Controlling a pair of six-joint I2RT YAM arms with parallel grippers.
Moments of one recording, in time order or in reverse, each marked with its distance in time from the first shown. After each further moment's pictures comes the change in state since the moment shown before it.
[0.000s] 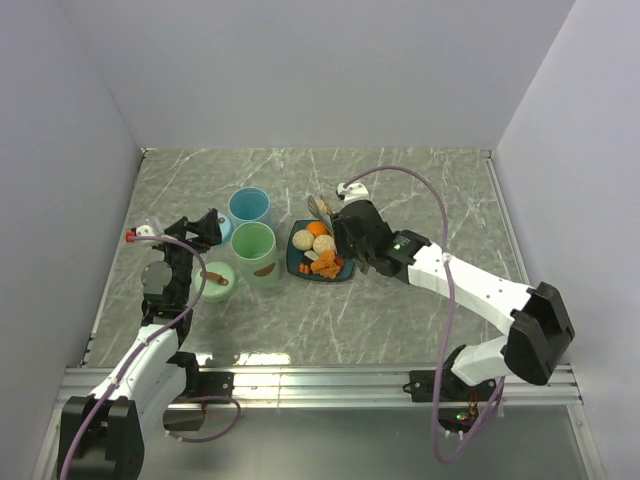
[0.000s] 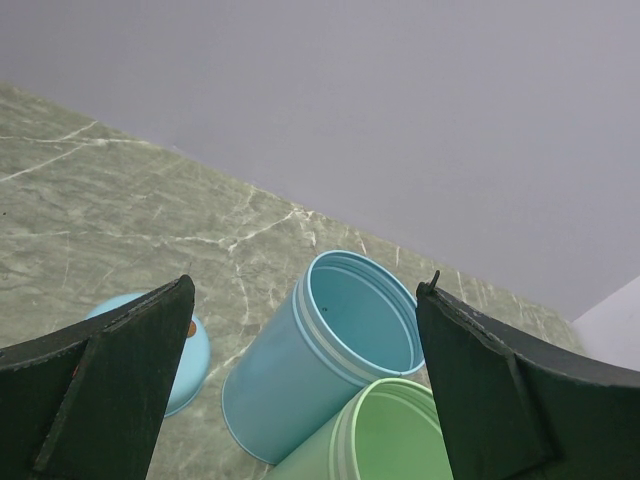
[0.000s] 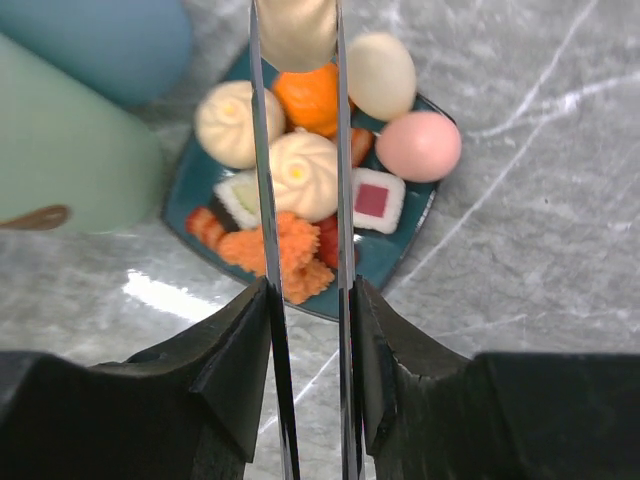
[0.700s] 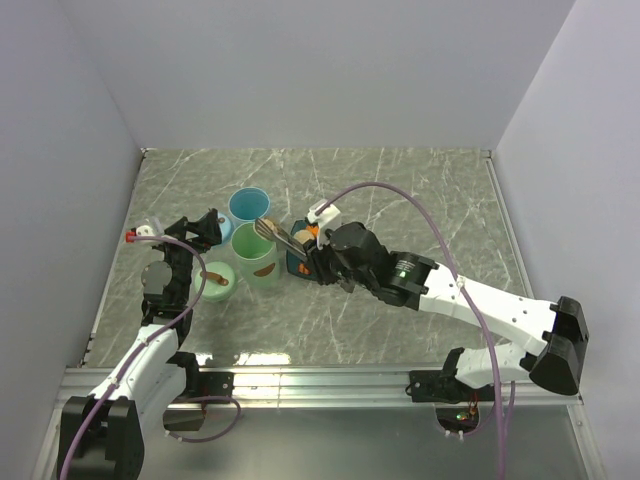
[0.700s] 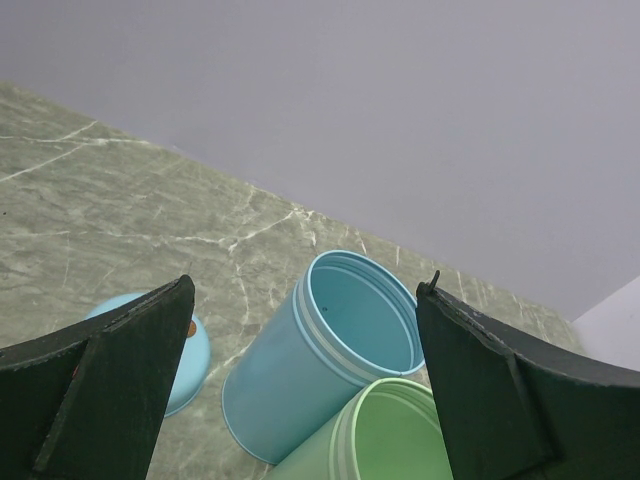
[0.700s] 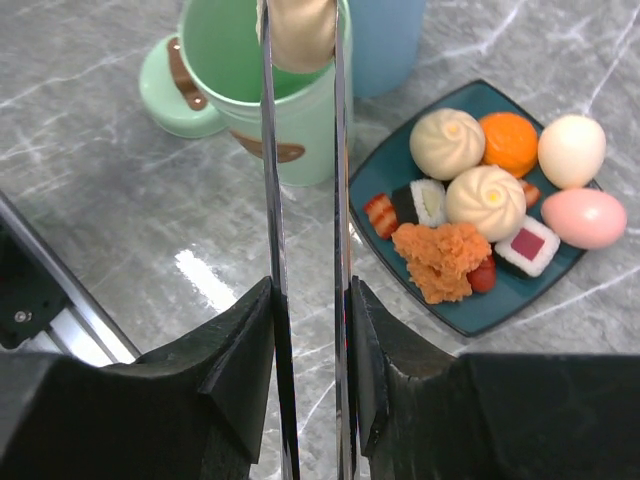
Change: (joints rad) left arm 0.000 0.000 0.000 0.000 0.000 0.000; right arm 0.235 -0.122 0.013 0.037 -0.114 -0.118
